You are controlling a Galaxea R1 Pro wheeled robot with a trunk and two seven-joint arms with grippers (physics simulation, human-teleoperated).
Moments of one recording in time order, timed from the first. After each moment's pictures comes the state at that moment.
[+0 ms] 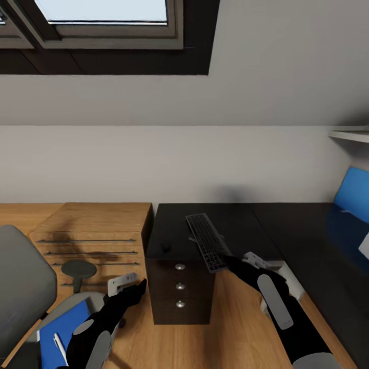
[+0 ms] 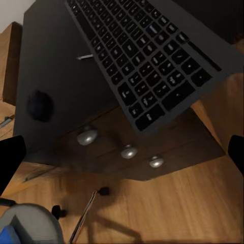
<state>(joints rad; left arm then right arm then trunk) -0.07 -0.07 -0.09 -1.62 0.35 0.49 0.20 -0.45 -0.03 0.07 -1.21 -0.80 0.59 -0.26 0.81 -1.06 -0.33</state>
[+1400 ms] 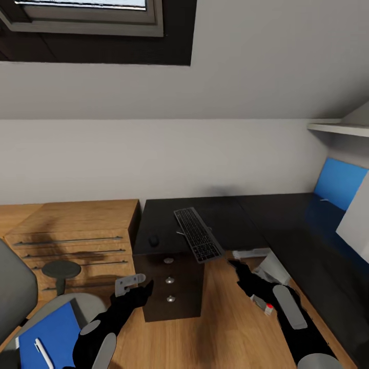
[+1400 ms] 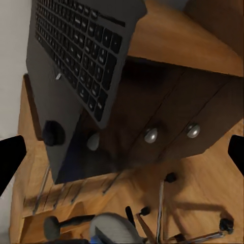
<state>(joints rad) -0.07 -0.07 -0.14 -1.62 0.35 0.50 0.20 -0.45 -0.03 -0.13 -0.99 -1.14 0.59 -0.14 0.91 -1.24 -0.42</state>
